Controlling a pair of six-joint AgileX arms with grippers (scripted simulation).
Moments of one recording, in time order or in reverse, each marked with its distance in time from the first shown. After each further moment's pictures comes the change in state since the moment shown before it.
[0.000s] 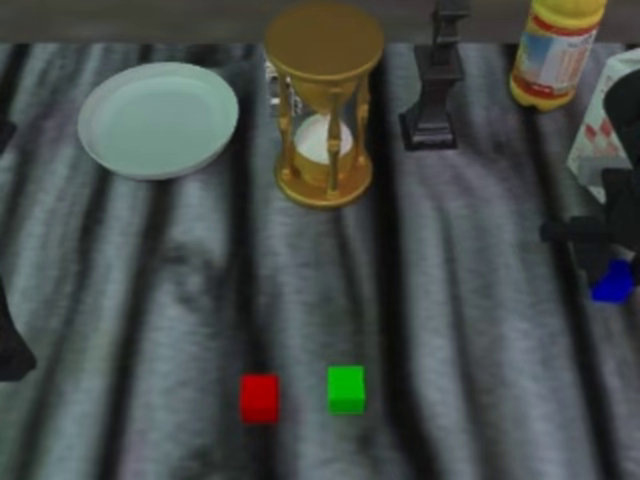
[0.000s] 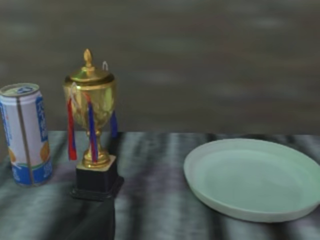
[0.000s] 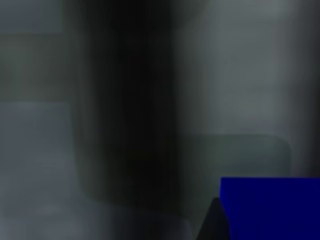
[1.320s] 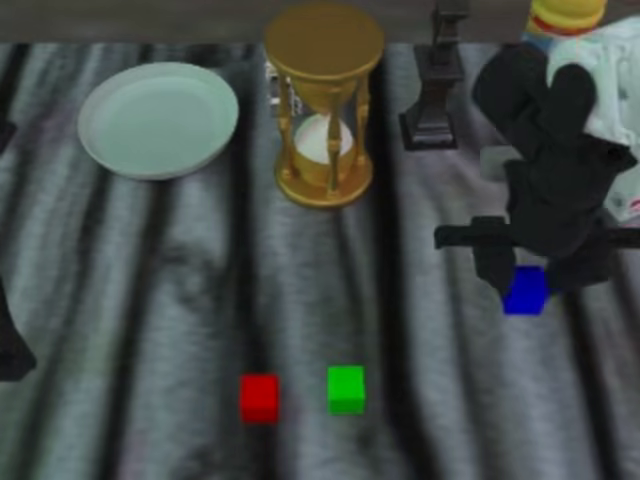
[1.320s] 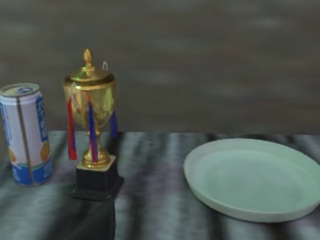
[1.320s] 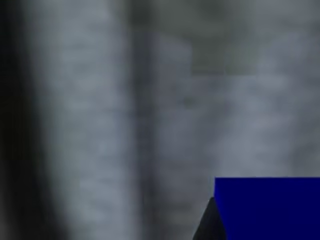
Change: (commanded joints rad) left arm 0.000 0.000 0.000 0.000 0.000 0.000; right arm 0.358 -0.198 0.052 -0.268 0.000 0.304
